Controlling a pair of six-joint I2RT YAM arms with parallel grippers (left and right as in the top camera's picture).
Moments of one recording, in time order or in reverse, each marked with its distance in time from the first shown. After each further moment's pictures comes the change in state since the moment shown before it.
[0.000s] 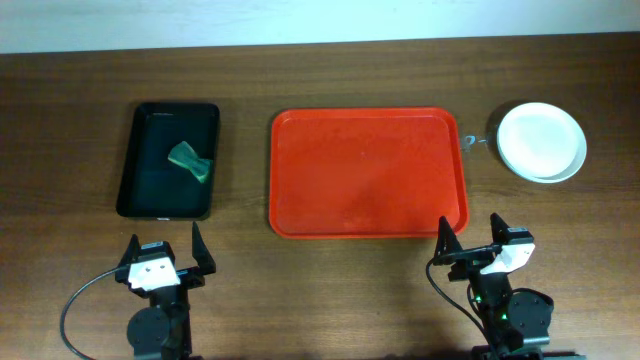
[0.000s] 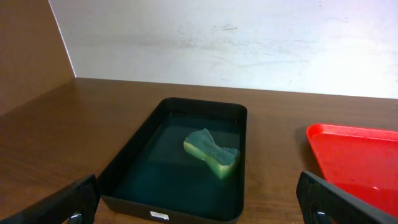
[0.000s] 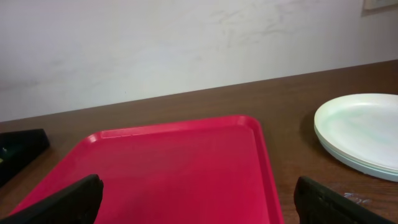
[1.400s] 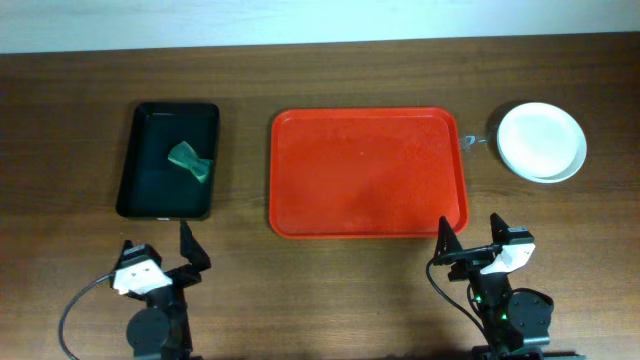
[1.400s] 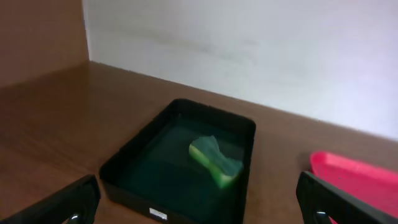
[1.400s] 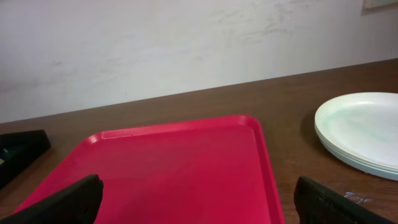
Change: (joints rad) left arm 0.000 0.000 0.000 0.012 -0.078 -0.152; right arm 0.000 0.000 0.000 0.000 0.000 0.006
